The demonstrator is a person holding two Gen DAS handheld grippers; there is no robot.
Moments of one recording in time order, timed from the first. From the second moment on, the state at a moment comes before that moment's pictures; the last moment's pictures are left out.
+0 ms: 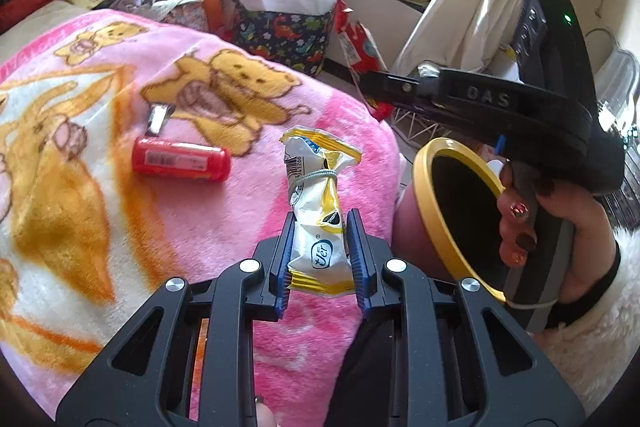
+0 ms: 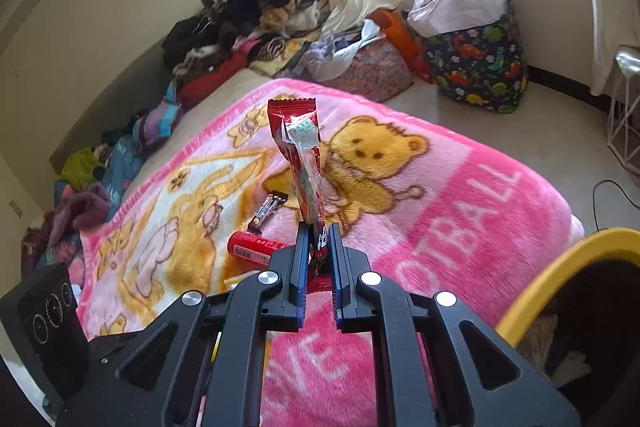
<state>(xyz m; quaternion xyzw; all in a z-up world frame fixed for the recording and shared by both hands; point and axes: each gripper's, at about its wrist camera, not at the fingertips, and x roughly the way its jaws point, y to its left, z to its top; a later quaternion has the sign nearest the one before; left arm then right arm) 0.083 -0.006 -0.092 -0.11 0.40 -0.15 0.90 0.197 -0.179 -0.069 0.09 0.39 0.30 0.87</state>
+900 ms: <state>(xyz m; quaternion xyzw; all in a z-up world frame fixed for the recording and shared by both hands) 0.073 -0.052 -0.060 -0.08 0.36 -0.19 0.91 0.134 -0.267 -0.057 0.14 0.36 0.24 0.89</state>
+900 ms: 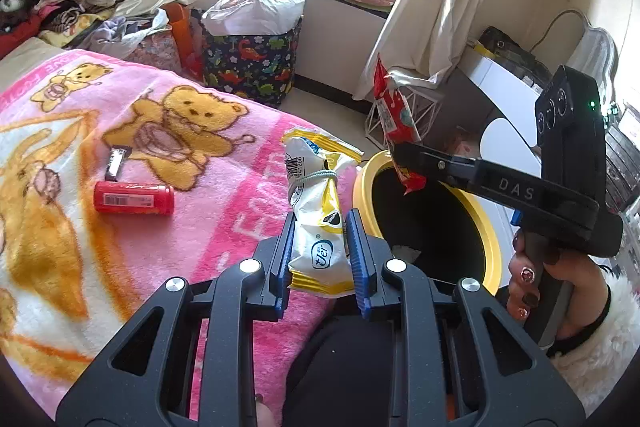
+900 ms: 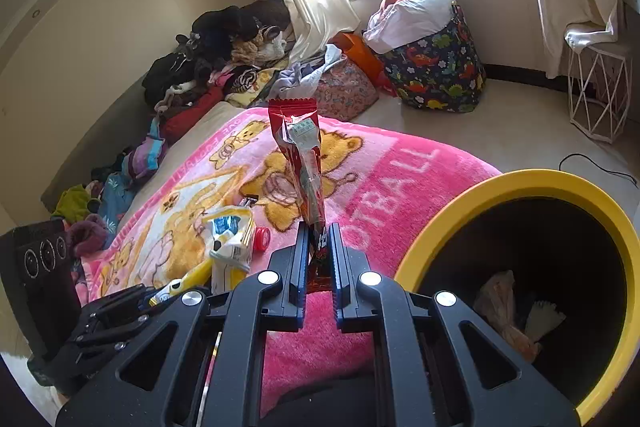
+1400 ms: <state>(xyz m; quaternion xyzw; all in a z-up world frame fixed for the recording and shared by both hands) 0.074 -0.071 -0.058 -0.08 0.36 -0.21 0.91 0.119 -0.282 -0.048 0.15 0.35 0.23 0.89</state>
